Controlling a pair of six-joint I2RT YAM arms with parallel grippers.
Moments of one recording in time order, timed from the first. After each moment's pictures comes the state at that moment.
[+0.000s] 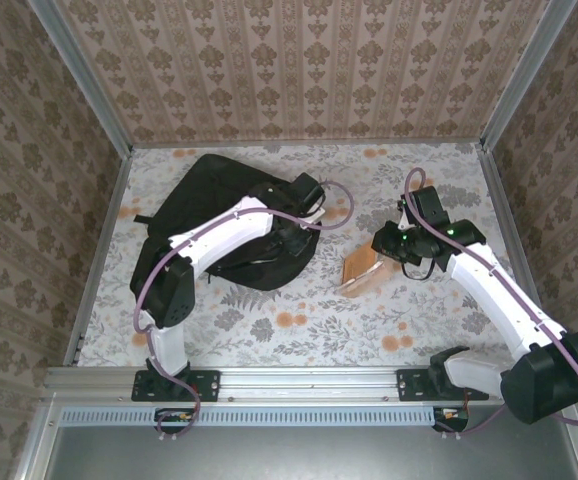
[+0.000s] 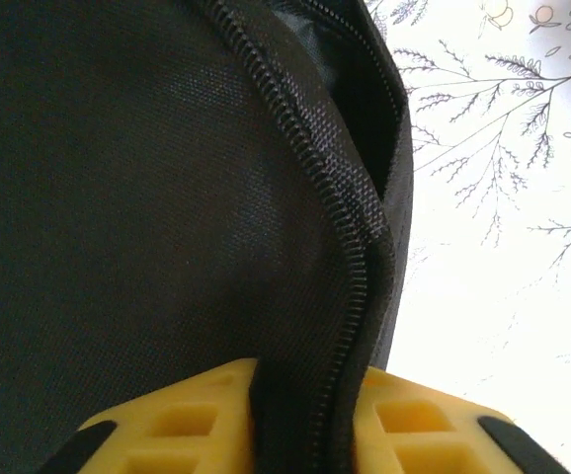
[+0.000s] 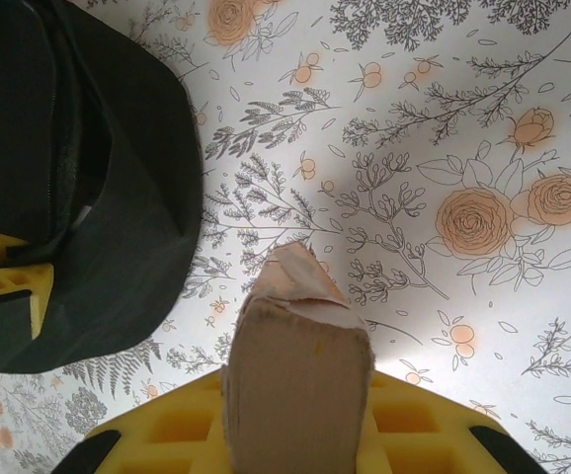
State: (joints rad) left arm -0.82 1.87 1.61 -1.00 -0.09 0.01; right arm 0.29 1.18 1.02 -0.81 -0.18 0.67
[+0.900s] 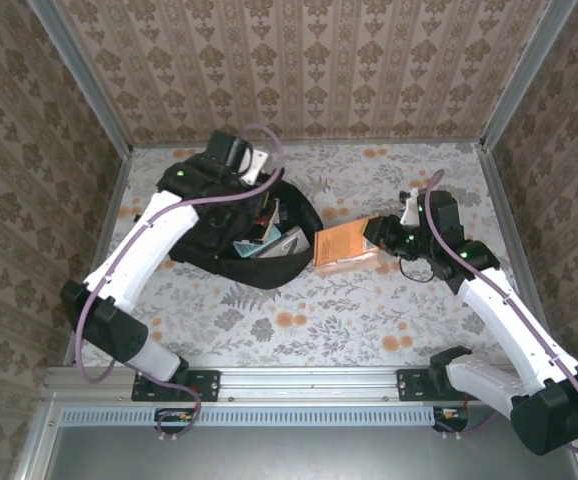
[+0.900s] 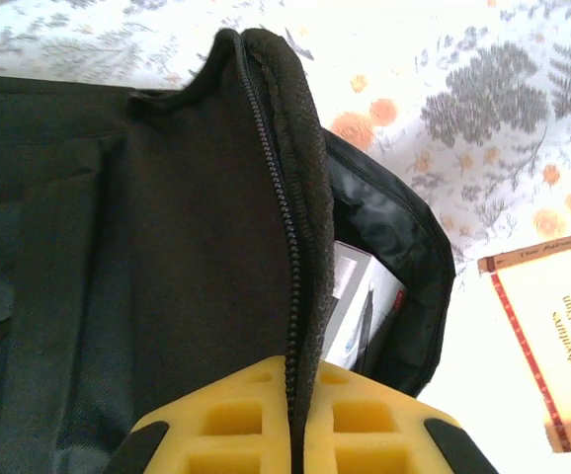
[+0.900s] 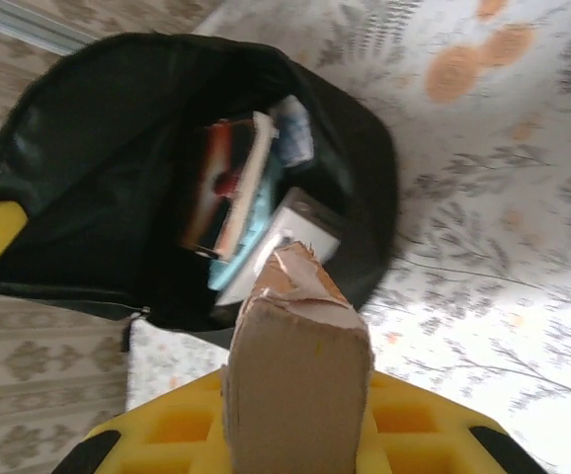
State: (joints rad) left arm -0.57 1.52 1.64 -0.99 0.10 -0.10; right arm 0.28 1.02 0.91 -0.47 -0.41 0.80
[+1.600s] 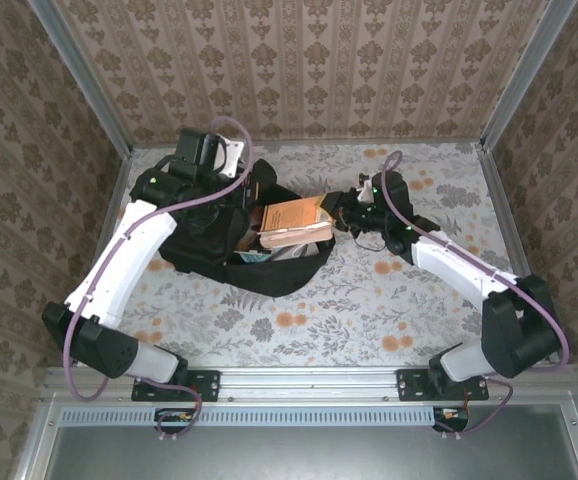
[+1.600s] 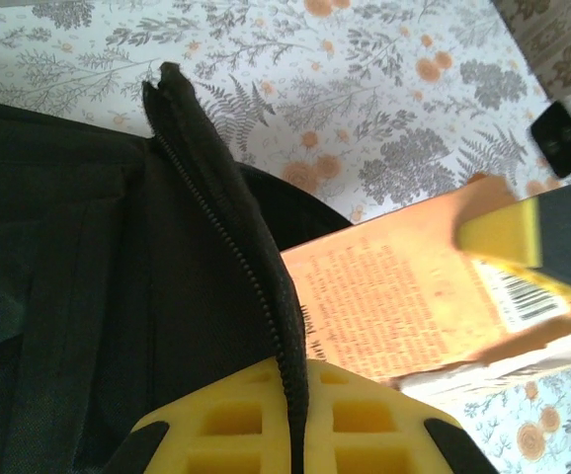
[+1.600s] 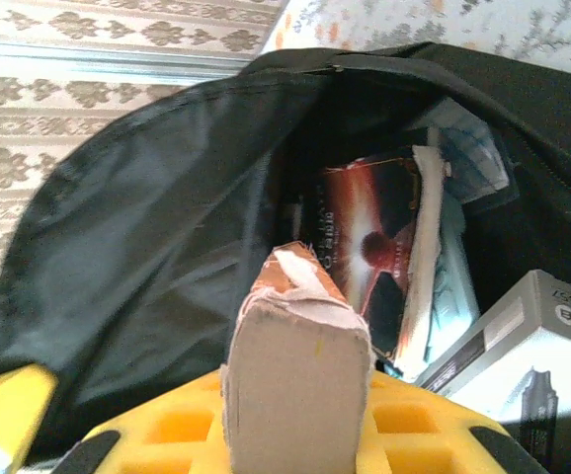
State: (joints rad) left arm -0.48 1.42 1.58 -0.91 0.27 -0.23; right arm 0.41 1.45 0.96 0.06 -0.48 1.24
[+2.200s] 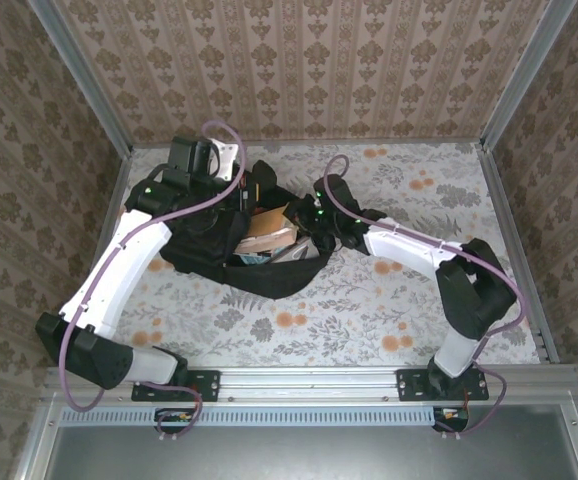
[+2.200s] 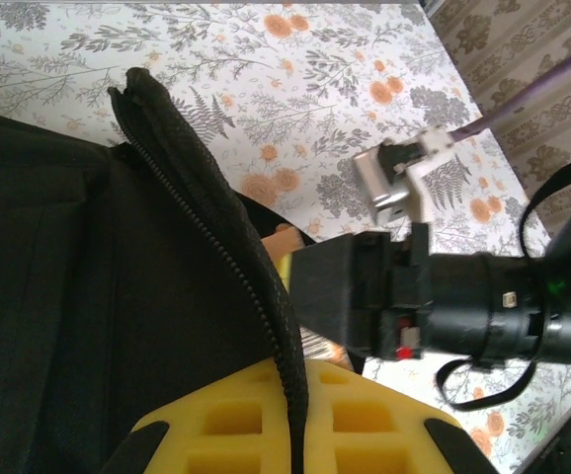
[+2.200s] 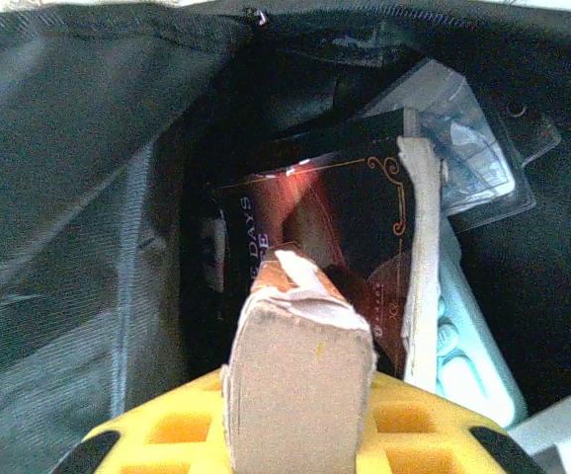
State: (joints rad) left arm -0.46 1.36 1.48 -0.81 0.37 -0.28; right arm 0.63 1.74 1.20 -0.04 -0.21 1.26
